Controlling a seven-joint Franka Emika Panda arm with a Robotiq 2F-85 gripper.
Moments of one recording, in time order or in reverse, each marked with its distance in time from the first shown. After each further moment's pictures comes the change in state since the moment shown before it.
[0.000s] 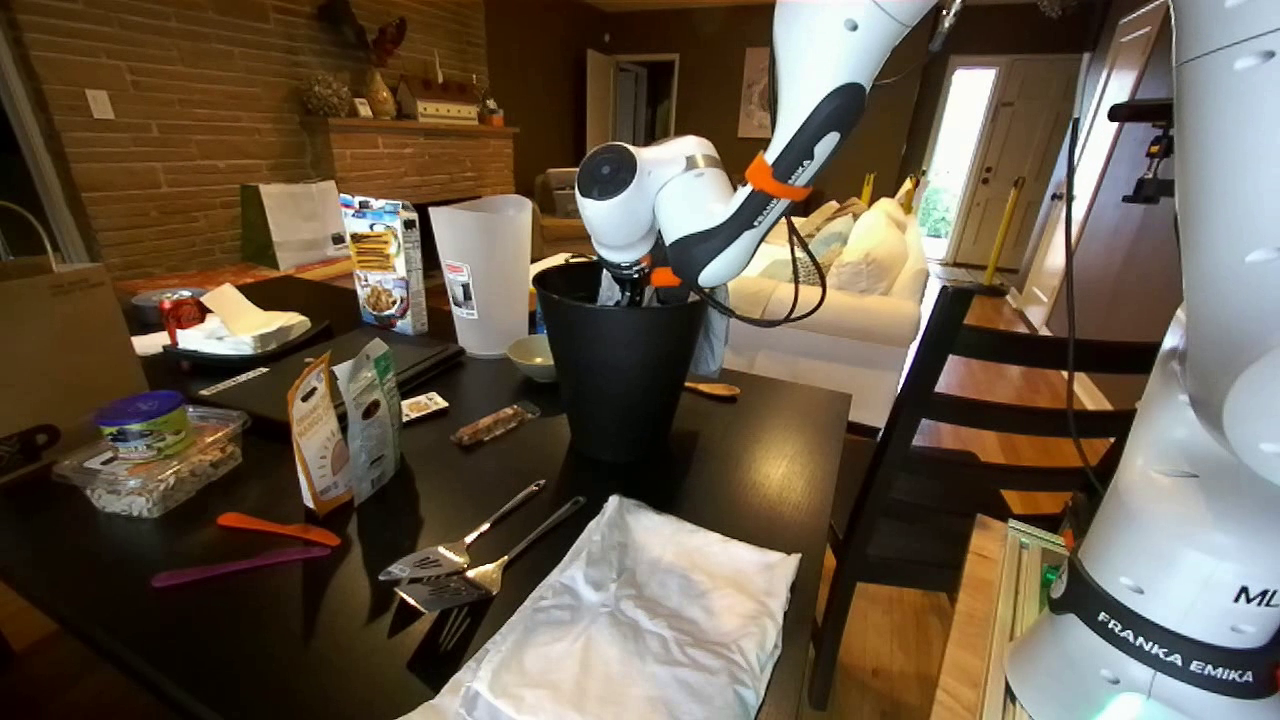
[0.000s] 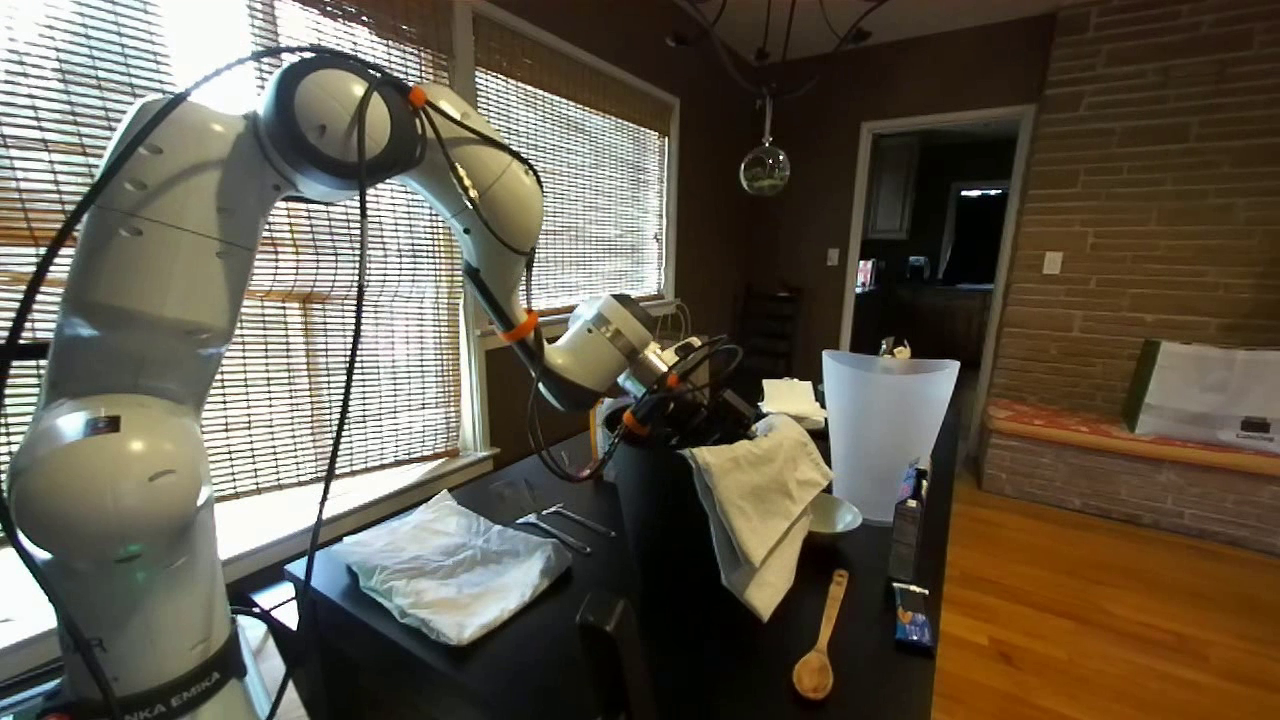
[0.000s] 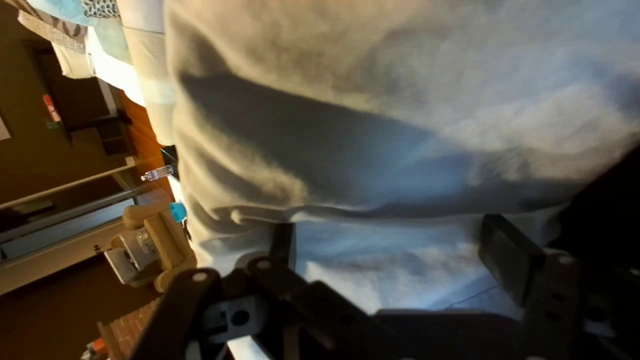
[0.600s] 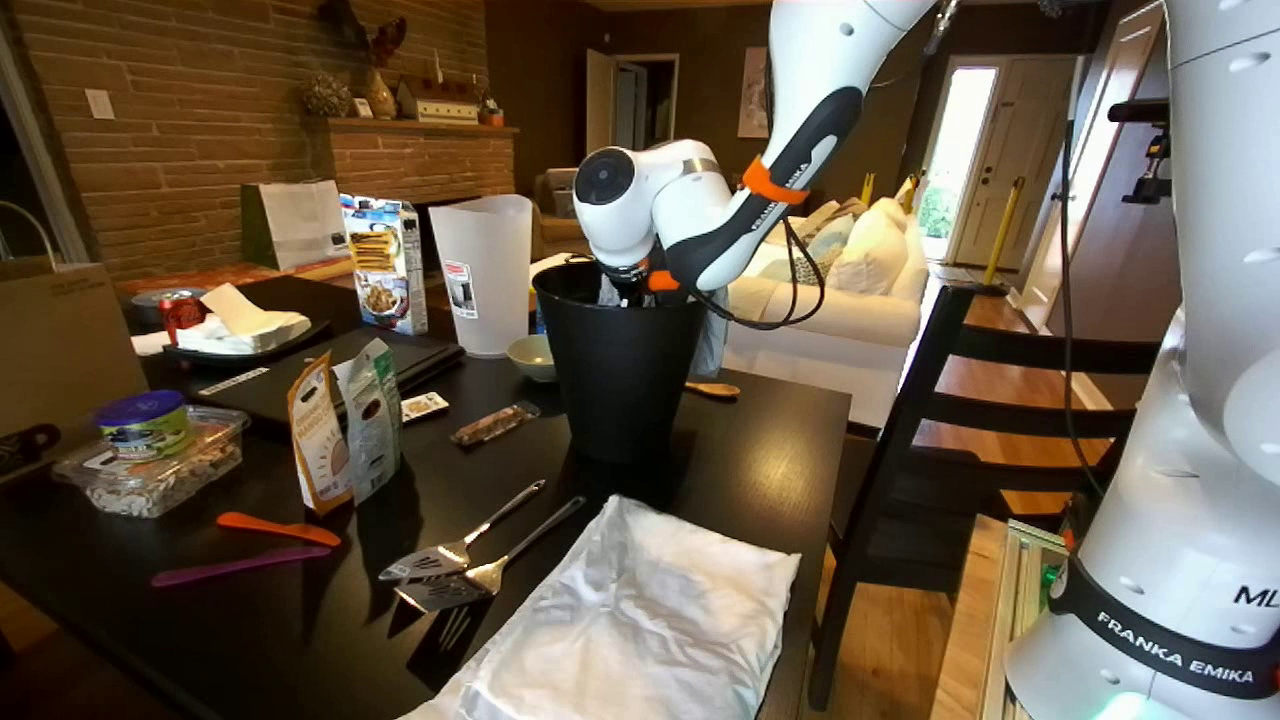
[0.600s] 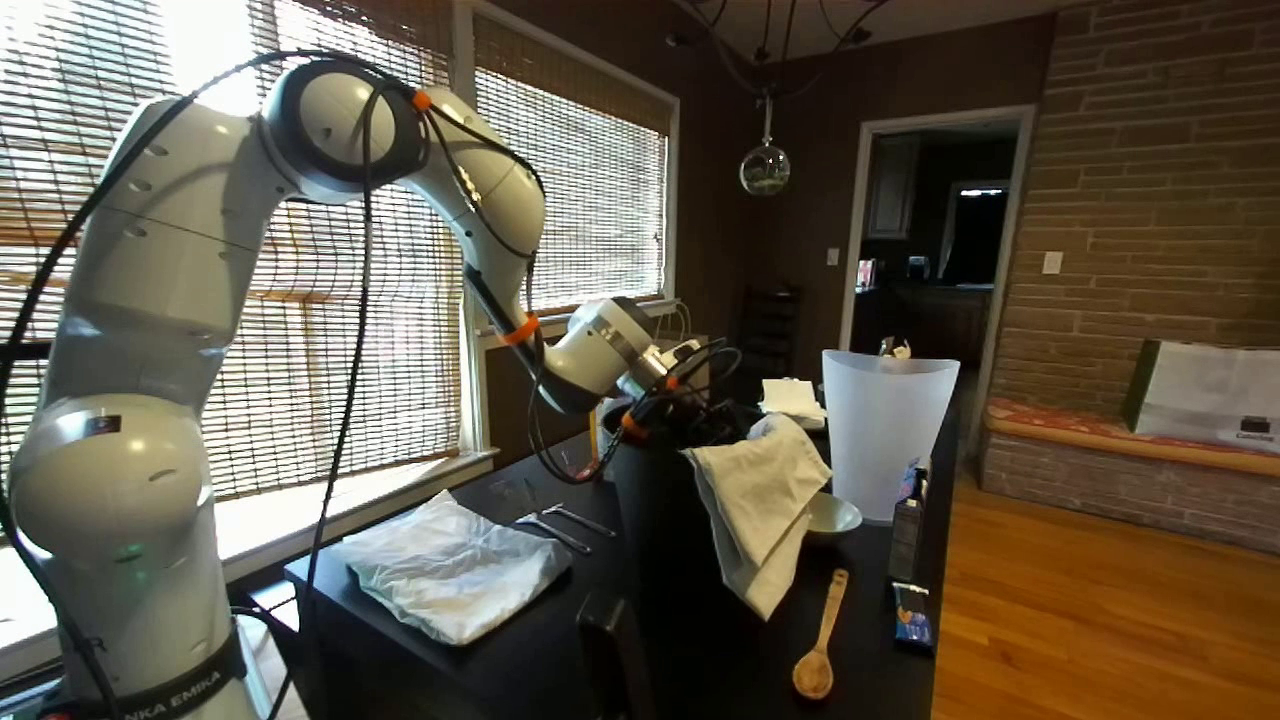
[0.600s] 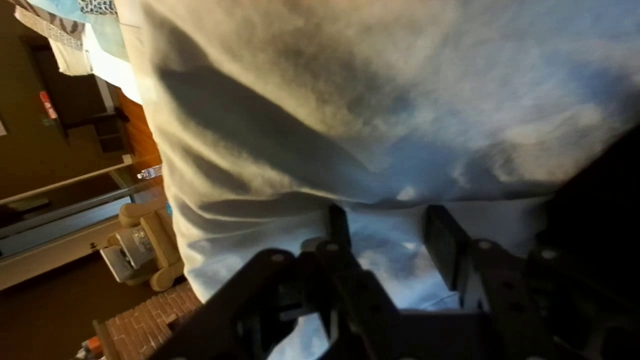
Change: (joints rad) arm 0.002 0.009 0.003 0.003 -0.004 0.000 0.001
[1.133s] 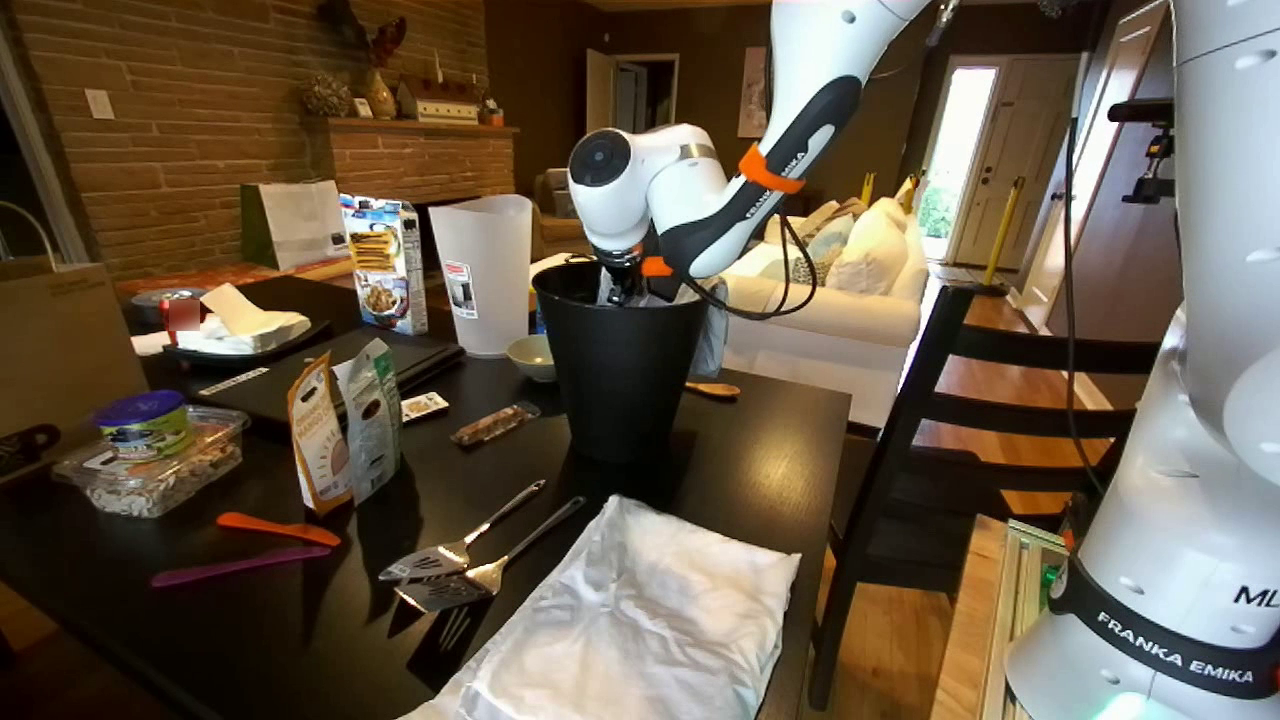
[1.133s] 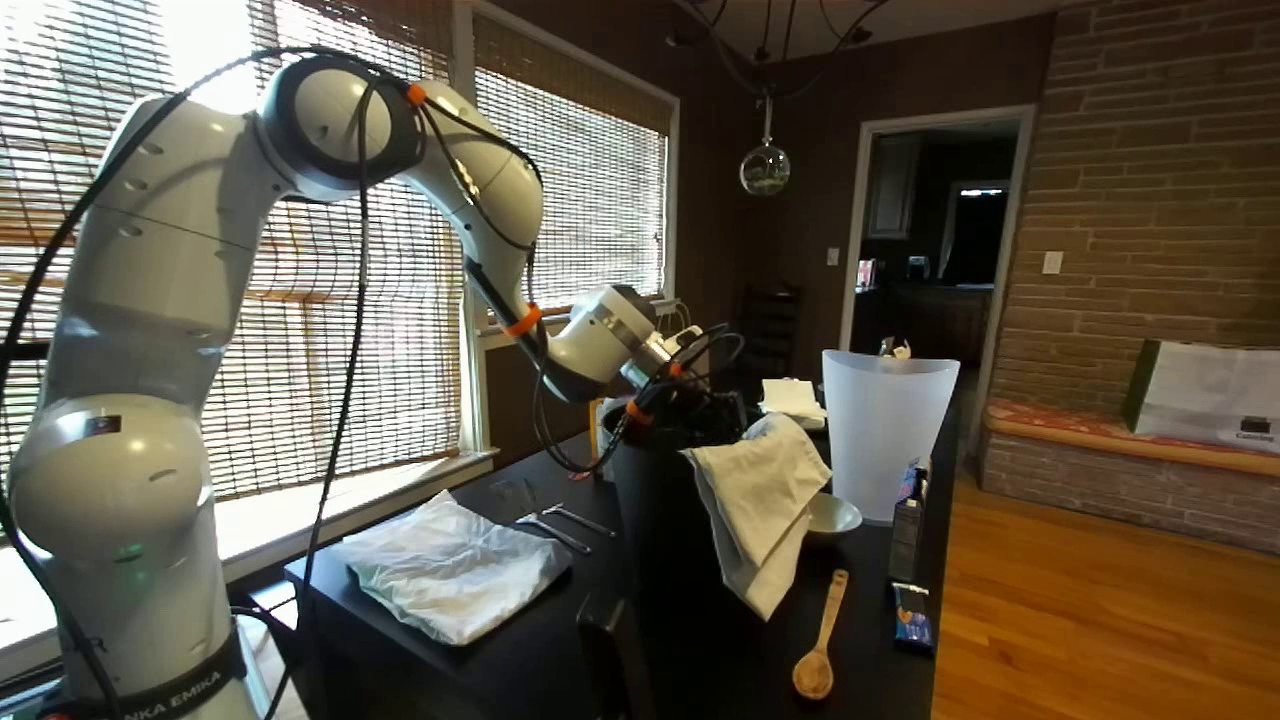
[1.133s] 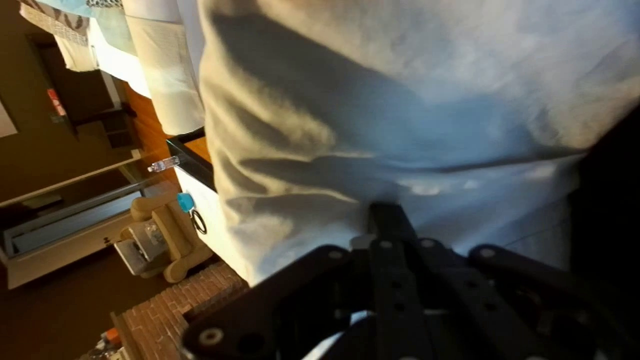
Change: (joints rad) arm 0.000 -0.013 0.004 0.031 0.011 0.001 0.002
